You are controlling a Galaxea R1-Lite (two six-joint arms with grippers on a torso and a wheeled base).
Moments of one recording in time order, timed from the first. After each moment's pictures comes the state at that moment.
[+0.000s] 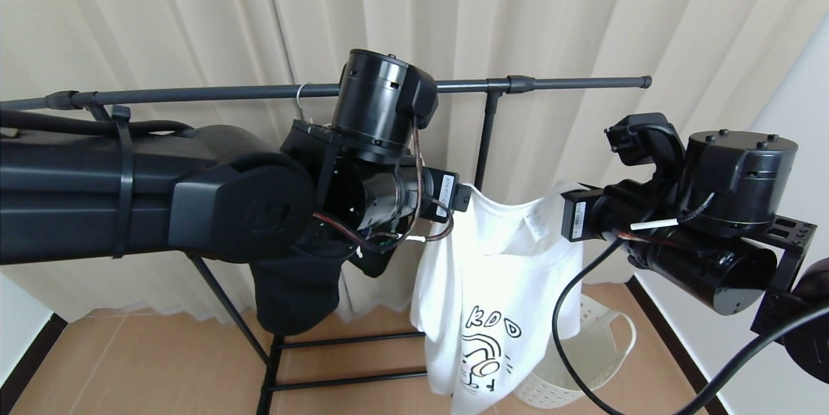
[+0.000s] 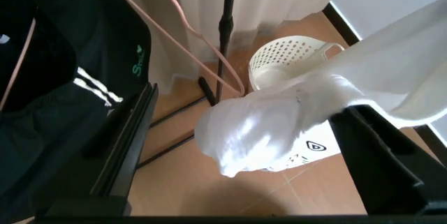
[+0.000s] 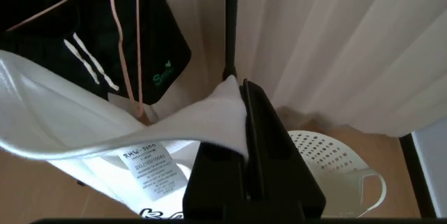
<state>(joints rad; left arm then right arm) -0.78 1.90 -1.47 0.02 0.32 -0.11 0.53 1.65 -0.76 -0.69 -0.36 0.10</state>
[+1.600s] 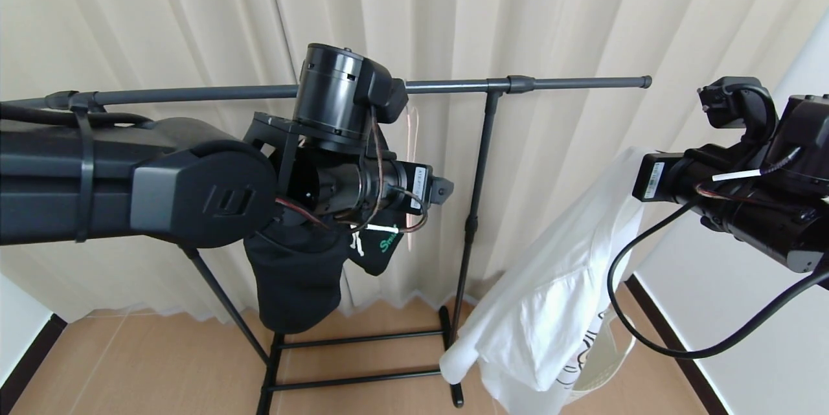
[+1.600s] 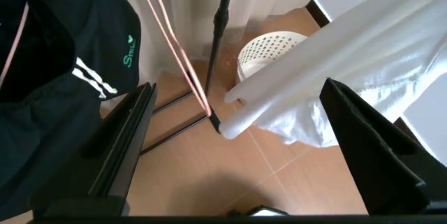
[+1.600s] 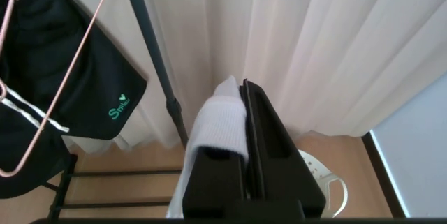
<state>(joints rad) -0.70 1.87 -1.43 0.02 0.18 -0.14 0.27 1.58 -0.78 -0.68 -0.22 0.08</state>
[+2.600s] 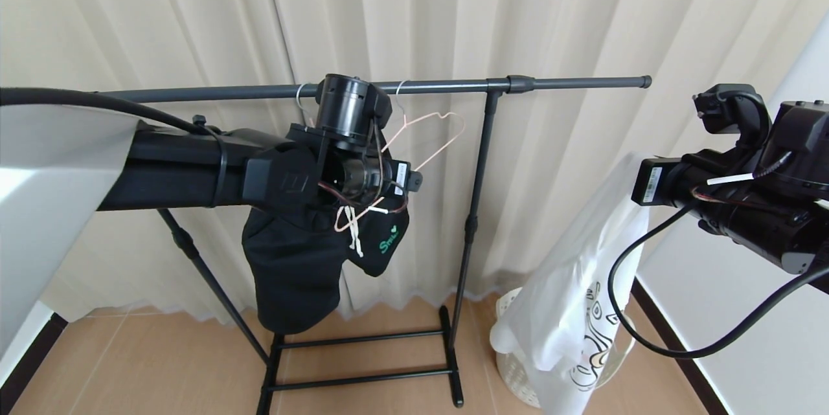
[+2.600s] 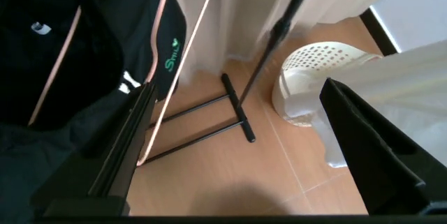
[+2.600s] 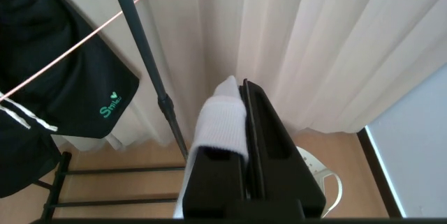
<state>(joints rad) -0.56 2.08 -1.61 0.01 0.23 -0.07 0.25 1.59 -0.77 -0.68 -0.22 0.08</state>
